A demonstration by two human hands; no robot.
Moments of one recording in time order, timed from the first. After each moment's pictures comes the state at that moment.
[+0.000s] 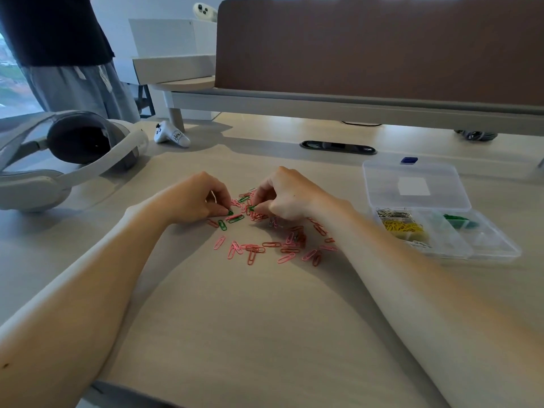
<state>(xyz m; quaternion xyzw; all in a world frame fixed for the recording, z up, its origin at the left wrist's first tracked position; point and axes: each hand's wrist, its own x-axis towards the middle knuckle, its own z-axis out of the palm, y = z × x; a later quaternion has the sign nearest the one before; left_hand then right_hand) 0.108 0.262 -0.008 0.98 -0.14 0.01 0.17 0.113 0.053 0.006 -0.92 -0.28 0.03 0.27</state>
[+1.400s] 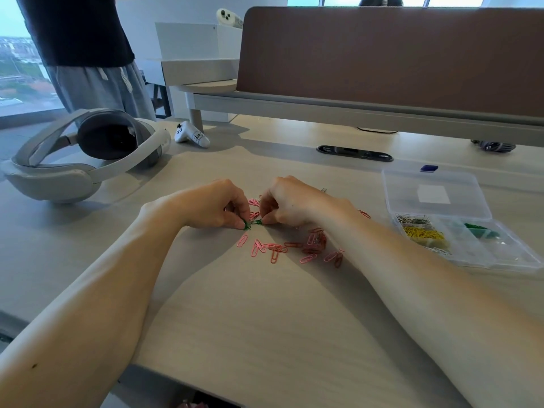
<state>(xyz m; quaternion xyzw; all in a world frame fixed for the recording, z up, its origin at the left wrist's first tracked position) 0.087 0.270 0.000 0.97 -0.20 -0.05 0.16 0.115 0.085 0.004 -0.94 -0.31 0.06 0.15</state>
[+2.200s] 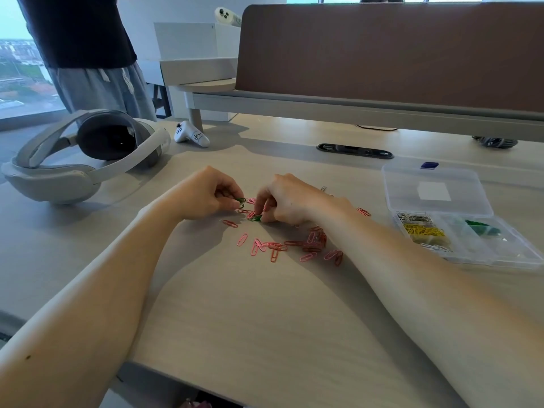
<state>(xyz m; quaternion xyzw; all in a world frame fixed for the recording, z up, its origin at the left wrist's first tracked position) 0.092 0.281 -0.003 0.95 -0.14 0.04 0.26 0.114 0.085 0.003 -0.93 -0.32 0.06 0.19</state>
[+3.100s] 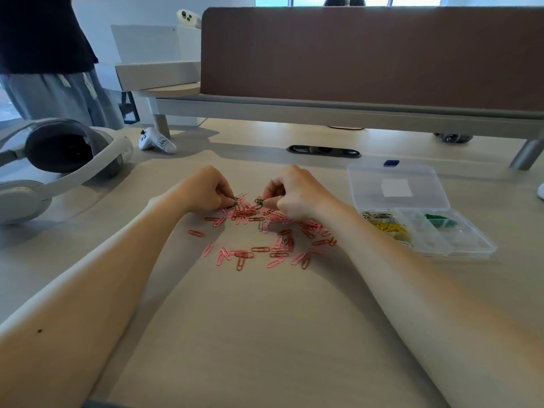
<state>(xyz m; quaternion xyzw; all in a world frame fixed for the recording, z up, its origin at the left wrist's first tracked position) 0.134 0.228 0.000 0.98 -0.10 0.03 0.17 0.111 0.029 0.009 -0.92 -0.23 -0.02 0.32</state>
